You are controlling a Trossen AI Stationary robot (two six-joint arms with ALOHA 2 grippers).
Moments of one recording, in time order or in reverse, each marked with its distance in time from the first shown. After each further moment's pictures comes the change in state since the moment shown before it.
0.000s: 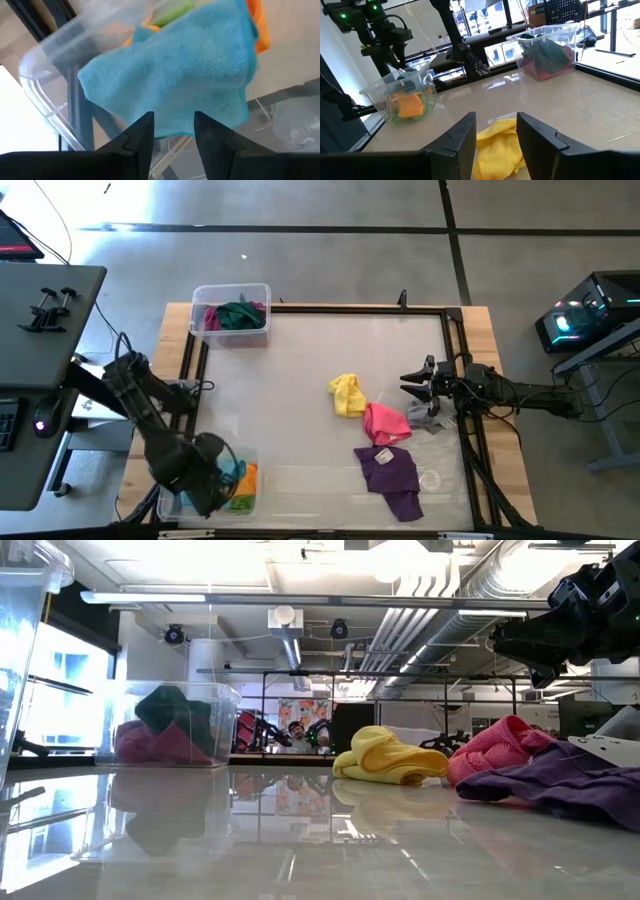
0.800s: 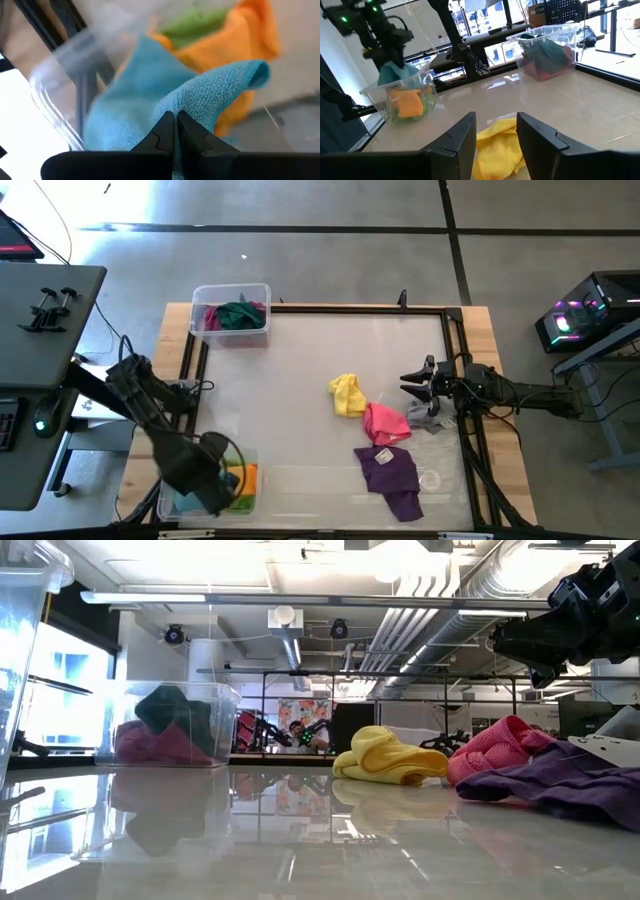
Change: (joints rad) left arm 0.044 0.036 0.010 -0.038 0.024 0.076; right arm 0.000 0.000 0.000 0.000 0.000 0.000
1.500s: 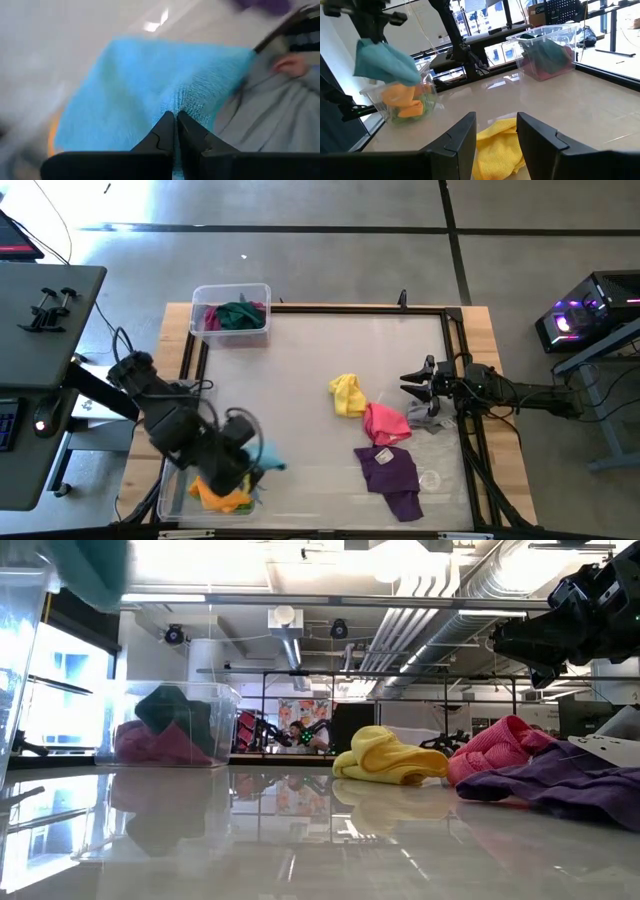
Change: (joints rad) left arm 0.121 0.000 0.329 0.070 -0.331 0.295; right arm 0.000 0.000 0.000 0.000 0.000 0.000
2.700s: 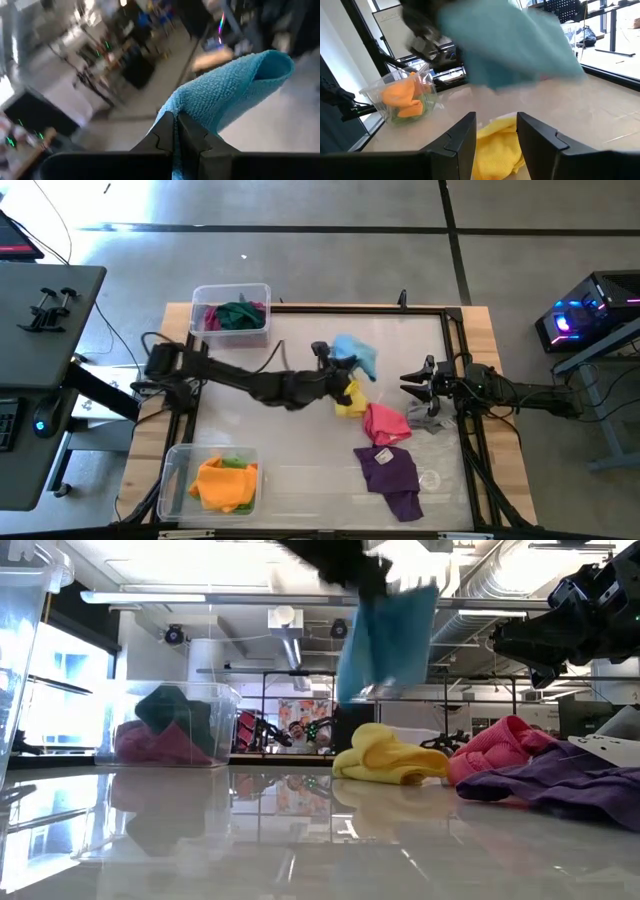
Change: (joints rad) left arm 0.578 0.152 -0.593 1.835 -0.641 2.207; right arm 0.000 0.001 0.000 0.000 0.000 0.000
